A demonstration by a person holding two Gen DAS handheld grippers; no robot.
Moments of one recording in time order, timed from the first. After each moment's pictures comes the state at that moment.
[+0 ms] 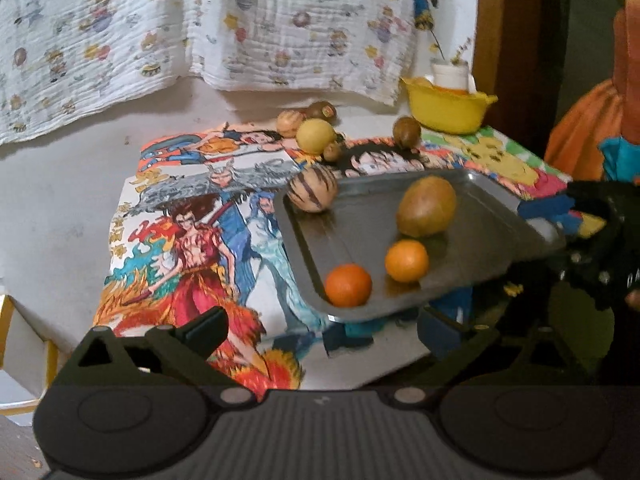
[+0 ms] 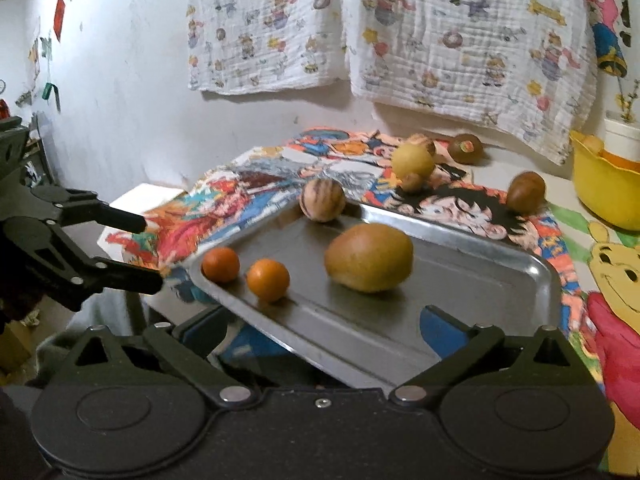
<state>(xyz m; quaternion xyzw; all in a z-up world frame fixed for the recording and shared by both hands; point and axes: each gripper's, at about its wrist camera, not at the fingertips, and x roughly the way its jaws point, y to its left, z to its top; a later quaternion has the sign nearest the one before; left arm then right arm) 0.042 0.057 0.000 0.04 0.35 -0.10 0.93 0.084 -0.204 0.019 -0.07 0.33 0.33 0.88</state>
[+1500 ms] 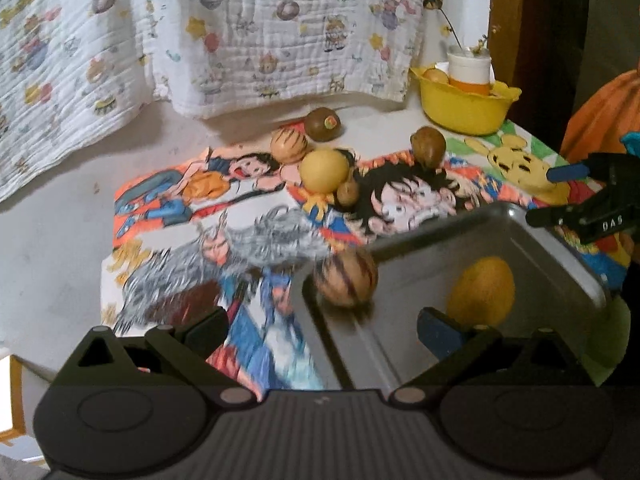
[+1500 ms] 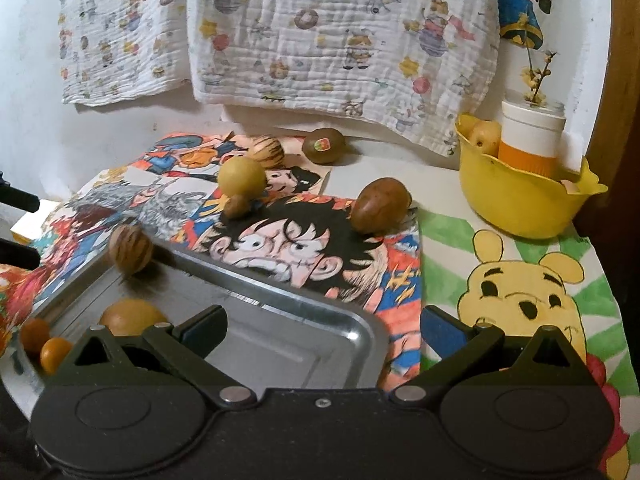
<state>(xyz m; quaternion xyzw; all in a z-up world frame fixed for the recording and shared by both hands) 0.186 0.052 0.040 0.07 0.40 -0.12 0.91 0.229 -0.261 0.030 -0.08 0.36 0.20 0.91</state>
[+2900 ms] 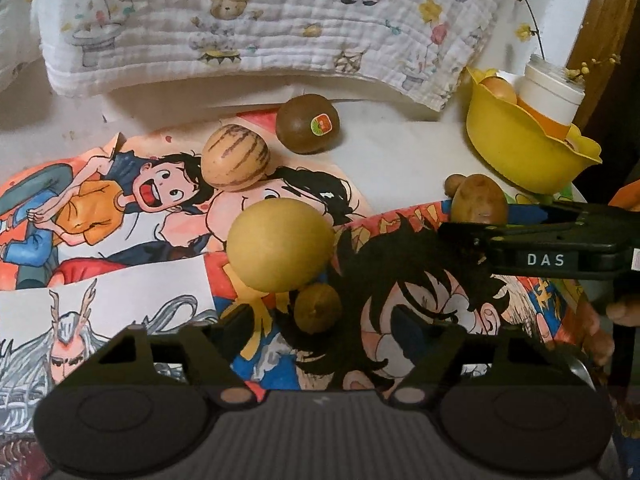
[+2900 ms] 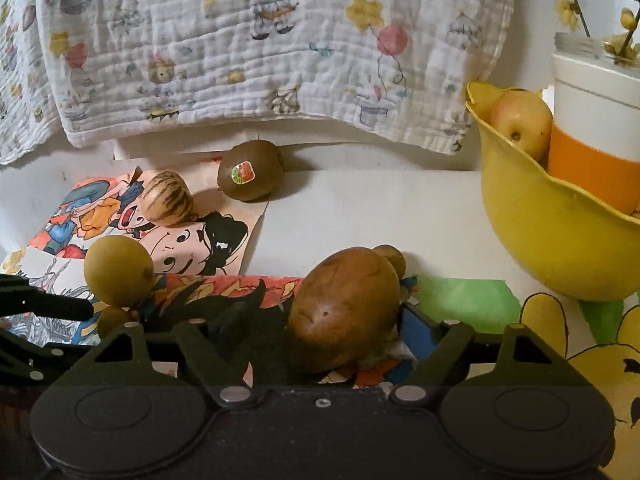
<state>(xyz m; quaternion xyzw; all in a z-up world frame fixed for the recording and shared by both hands) 0.374 -0.007 -0.032 -0.03 0.45 -0.12 0.88 0.412 -0.233 -0.026 -0.01 0.40 0.16 0.90</state>
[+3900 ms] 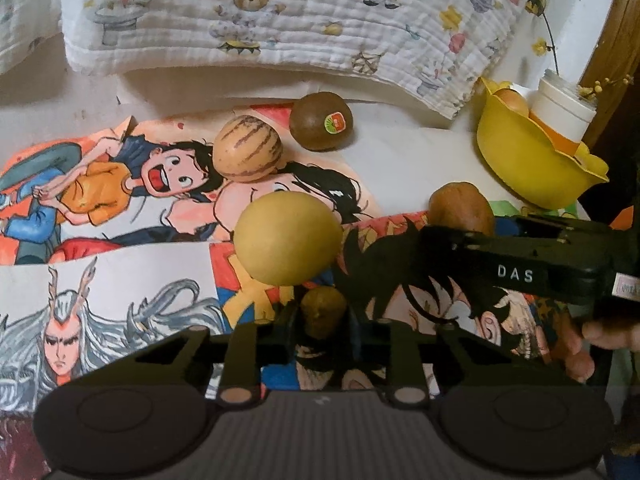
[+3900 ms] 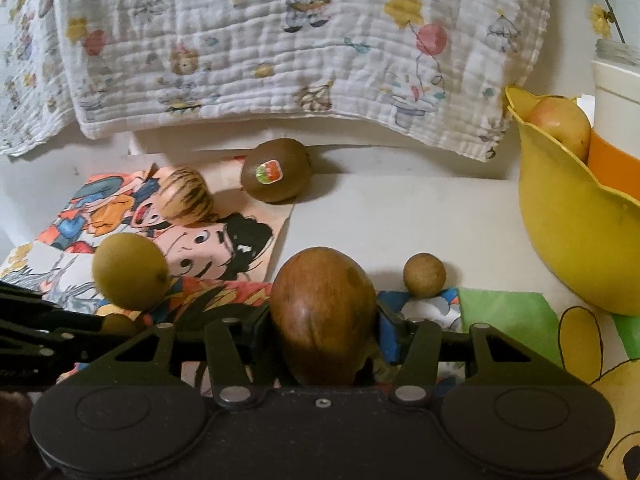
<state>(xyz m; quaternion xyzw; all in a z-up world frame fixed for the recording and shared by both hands) 0.370 -0.003 -0.033 -0.06 0.45 -0.10 0.88 0.412 -0.215 -0.034 -0.01 0.38 0.19 0.90</state>
